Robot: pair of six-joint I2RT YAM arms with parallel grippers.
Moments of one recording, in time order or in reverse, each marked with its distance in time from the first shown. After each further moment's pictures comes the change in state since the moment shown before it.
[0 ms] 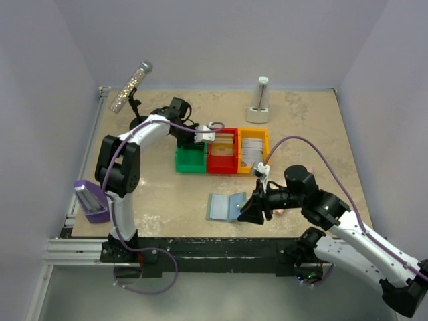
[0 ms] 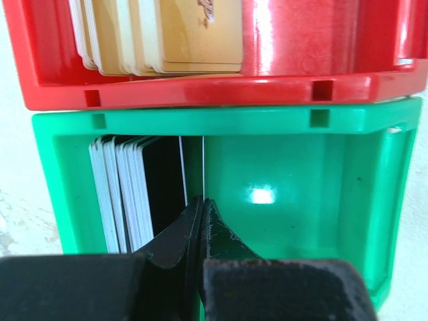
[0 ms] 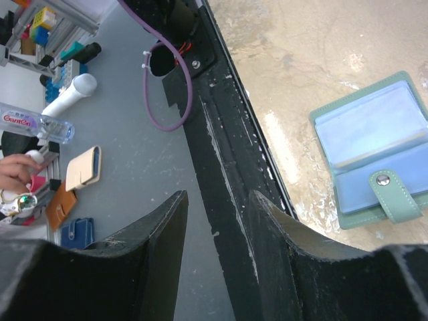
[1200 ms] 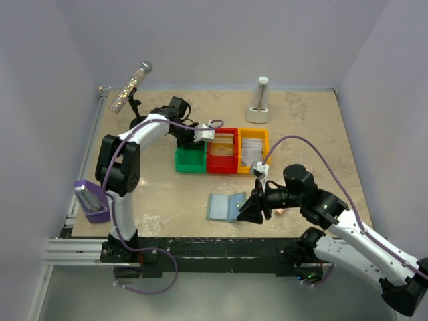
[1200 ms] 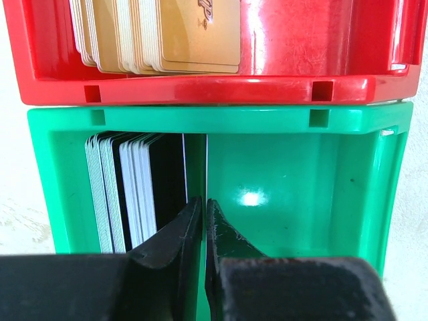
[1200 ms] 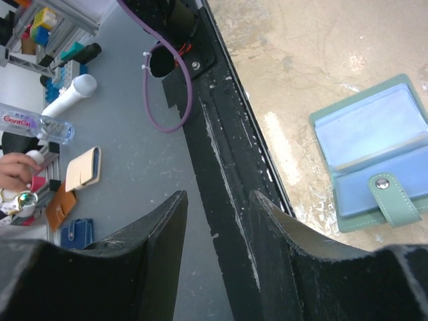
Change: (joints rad) left arm 0.010 0.009 0.016 -0.029 0.028 -0.024; right arm 0.000 0.013 0.000 0.014 -0.004 0.000
